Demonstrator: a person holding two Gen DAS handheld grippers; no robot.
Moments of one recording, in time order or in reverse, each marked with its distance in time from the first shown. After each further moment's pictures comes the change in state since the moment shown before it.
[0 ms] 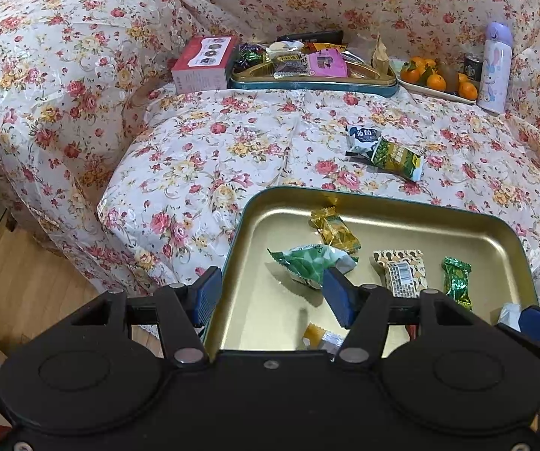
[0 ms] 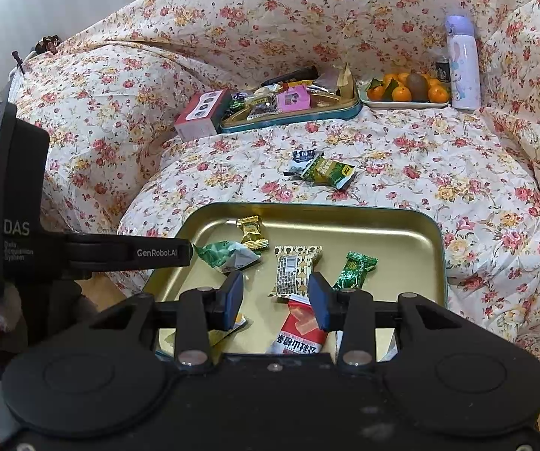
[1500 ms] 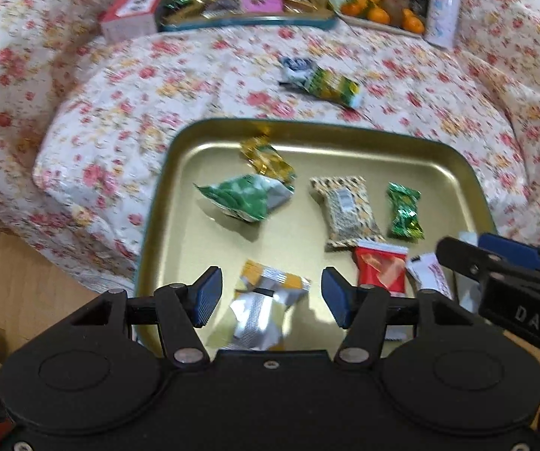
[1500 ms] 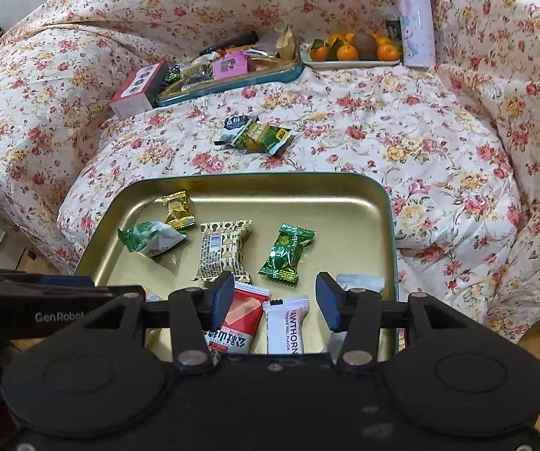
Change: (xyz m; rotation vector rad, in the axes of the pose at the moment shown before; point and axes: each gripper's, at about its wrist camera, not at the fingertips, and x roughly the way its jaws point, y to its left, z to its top) left arm 0.013 -0.021 -0.012 0.095 0.203 -0.175; right arm 0.035 -0.034 -0.002 0.079 0.101 -0.146
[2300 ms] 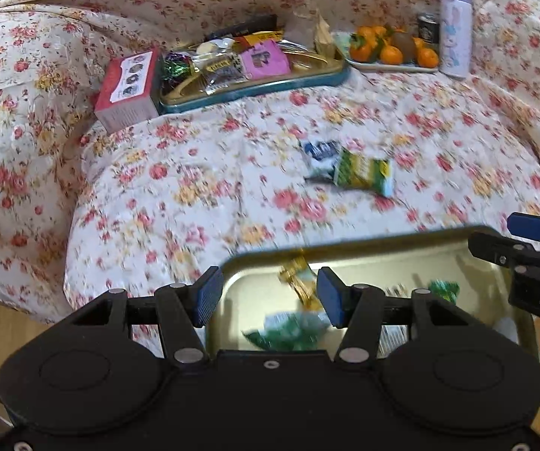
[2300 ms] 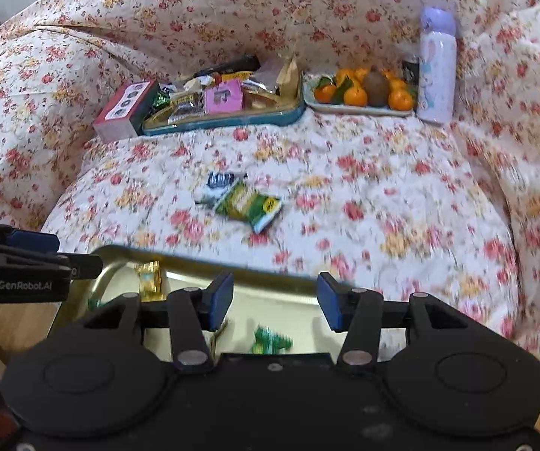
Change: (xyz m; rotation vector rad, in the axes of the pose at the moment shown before) left arm 0.007 0.007 0.096 0.122 -0.070 0.105; right arm 0.035 -0.001 0.089 -0.096 -0.023 -0.037
